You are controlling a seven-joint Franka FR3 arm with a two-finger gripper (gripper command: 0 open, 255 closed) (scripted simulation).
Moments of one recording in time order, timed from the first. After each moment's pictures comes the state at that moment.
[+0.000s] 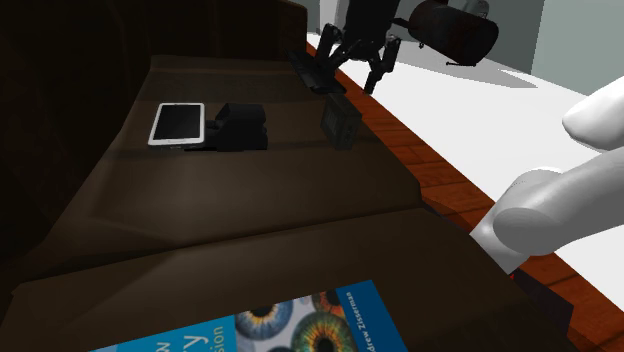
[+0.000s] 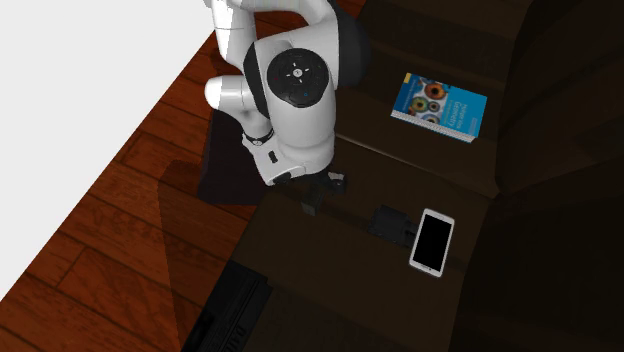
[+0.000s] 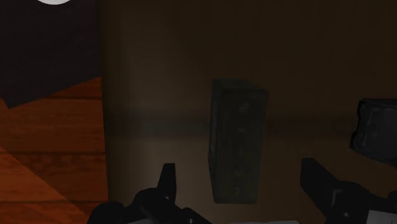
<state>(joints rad) 0.04 -0.51 0.38 -2.07 0.22 1.63 0.68</state>
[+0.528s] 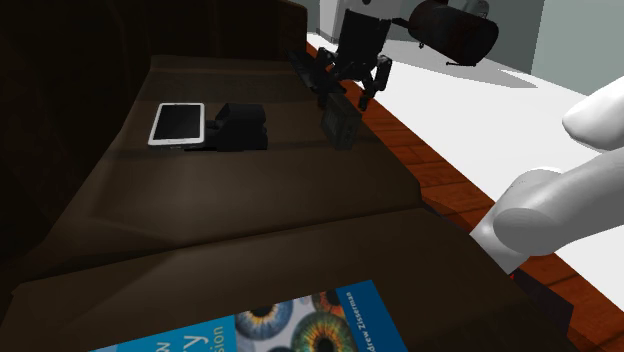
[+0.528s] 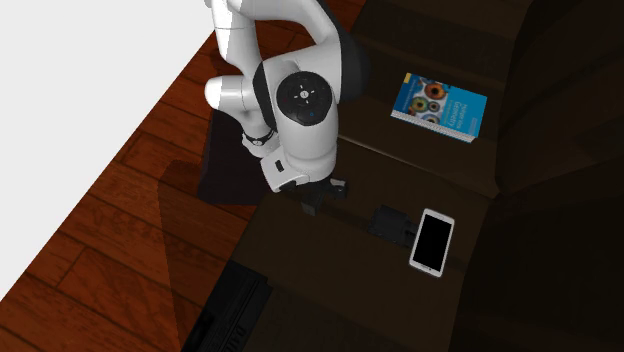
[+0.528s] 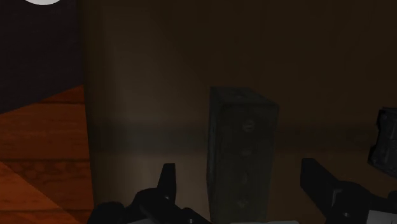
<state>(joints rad) 0.04 -0.52 0.40 -2.15 0.23 1.72 0.69</state>
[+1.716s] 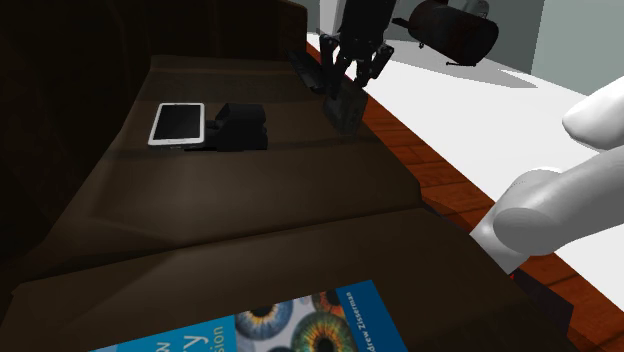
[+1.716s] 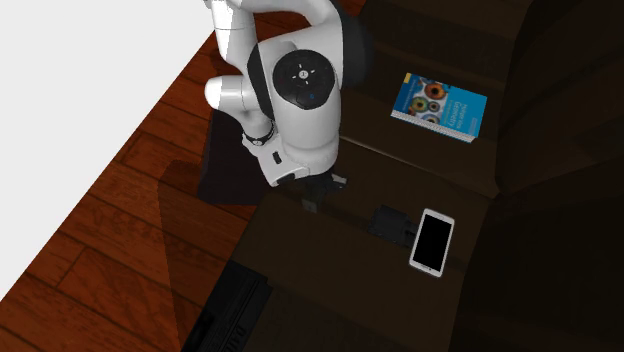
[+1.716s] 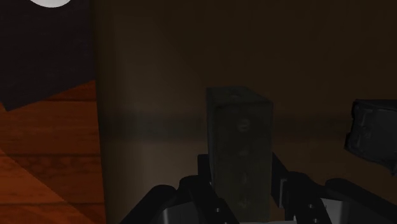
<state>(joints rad) 0.03 -0.50 0.39 -2.05 0.22 1.63 0.70</state>
